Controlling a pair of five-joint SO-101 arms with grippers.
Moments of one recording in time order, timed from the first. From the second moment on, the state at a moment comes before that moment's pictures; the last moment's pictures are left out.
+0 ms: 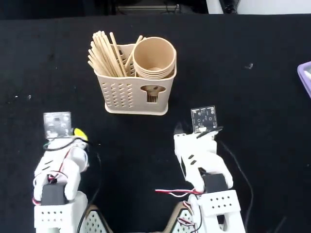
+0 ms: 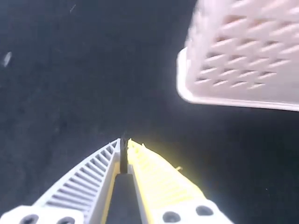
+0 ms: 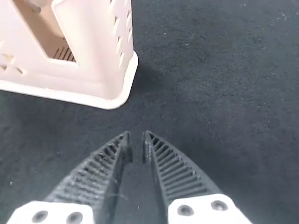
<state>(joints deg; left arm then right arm) -7.9 -104.0 90.0 55.9 -2.5 -7.6 -84.5 96.3 32.9 -0.4</state>
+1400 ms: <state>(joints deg) -3.6 -103.8 96.1 72.7 5.8 -6.4 -95.7 97.4 64.8 -7.2</state>
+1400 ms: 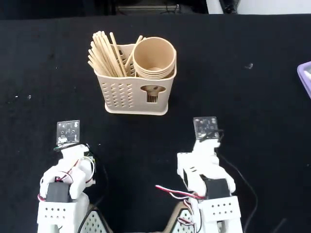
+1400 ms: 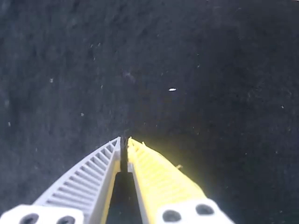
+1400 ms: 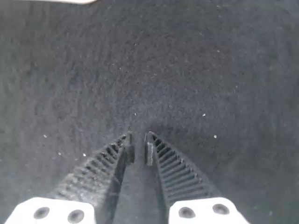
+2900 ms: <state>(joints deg) -6.6 -103.9 96.2 72.8 11.5 1.6 -101.7 97.1 71.5 -9.7</state>
